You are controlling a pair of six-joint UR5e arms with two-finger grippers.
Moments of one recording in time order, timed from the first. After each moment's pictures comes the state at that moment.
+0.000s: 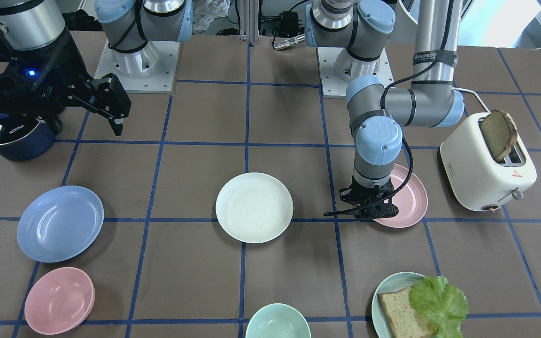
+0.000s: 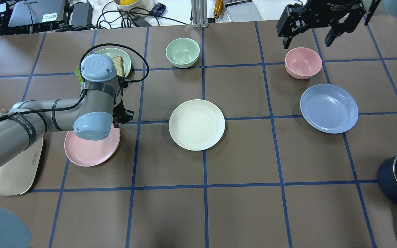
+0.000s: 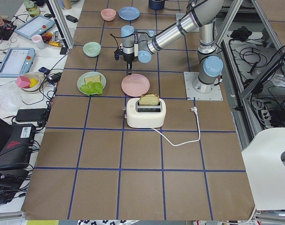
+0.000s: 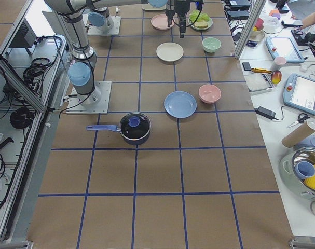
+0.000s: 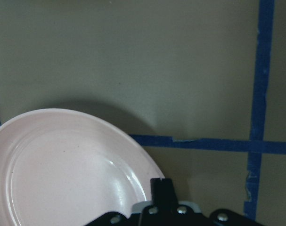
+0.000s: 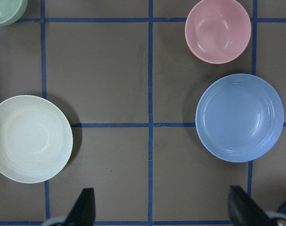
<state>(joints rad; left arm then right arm) -1.57 -1.91 -1.97 -0.84 1.79 0.00 1.57 -1.48 1.38 -1.56 -1.58 -0.01</state>
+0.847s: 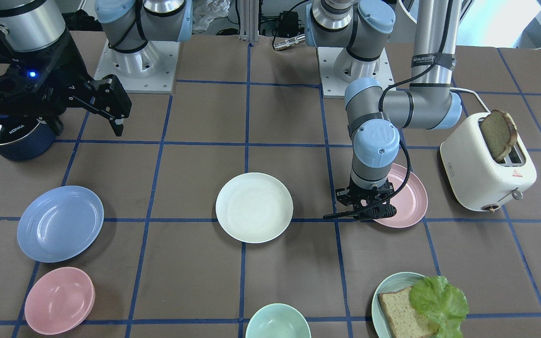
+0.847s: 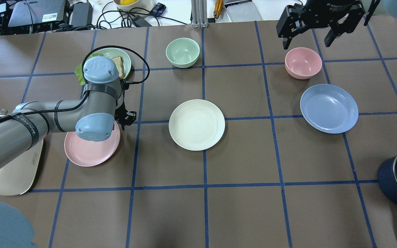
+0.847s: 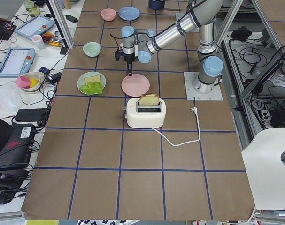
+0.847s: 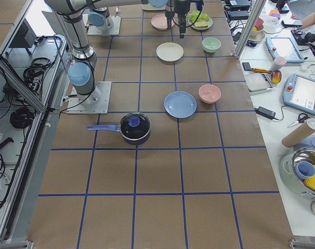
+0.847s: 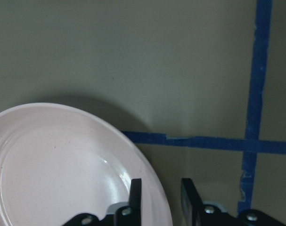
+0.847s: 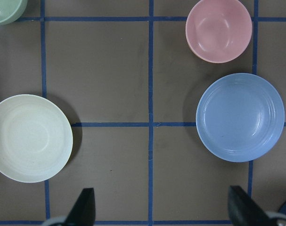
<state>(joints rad) -1.57 -1.92 -1.98 -0.85 1.79 -0.05 1.57 -1.48 1.39 -1.56 -1.58 -0.01</state>
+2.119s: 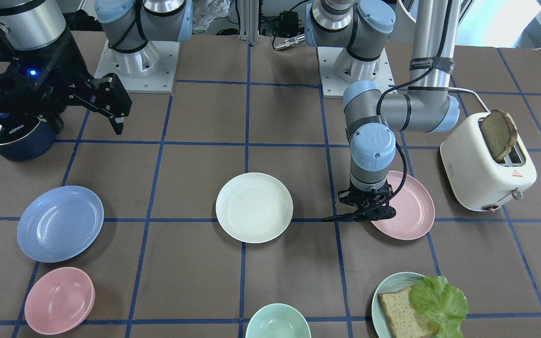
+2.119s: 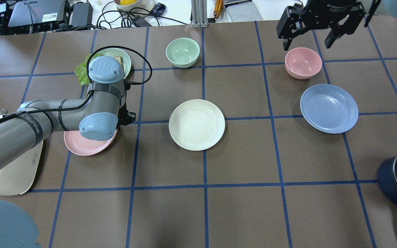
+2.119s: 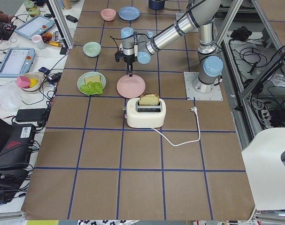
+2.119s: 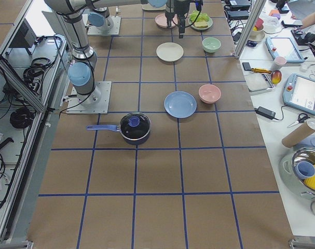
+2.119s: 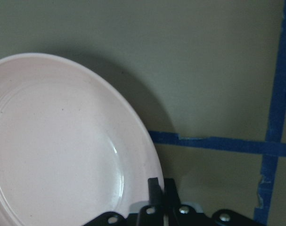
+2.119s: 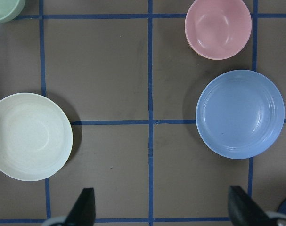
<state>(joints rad) -1.60 -1.93 -1.96 -0.86 1.84 -0.05 1.57 -1.49 1.39 -1.55 -1.58 0.00</state>
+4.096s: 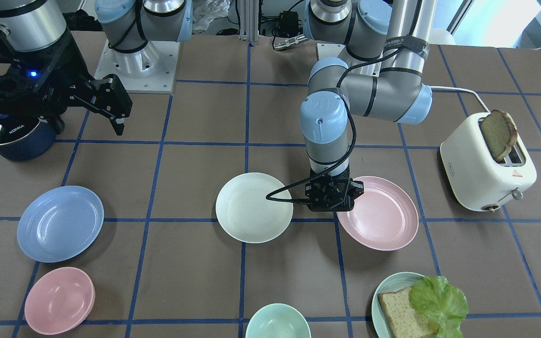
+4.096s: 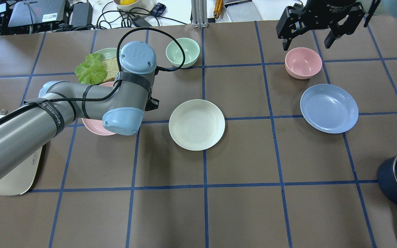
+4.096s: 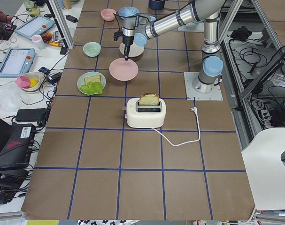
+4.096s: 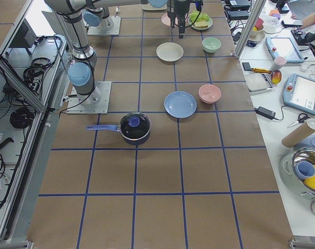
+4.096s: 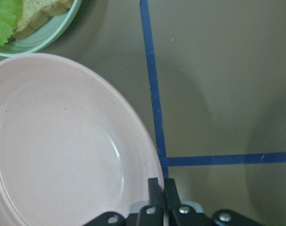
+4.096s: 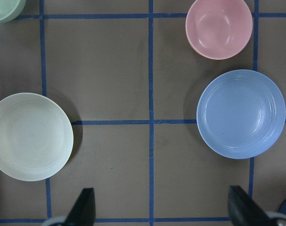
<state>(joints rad) -1.76 -1.90 -1.86 -0.89 1.88 -0.06 1.57 -1.48 1.39 -1.55 -1.57 0.00</state>
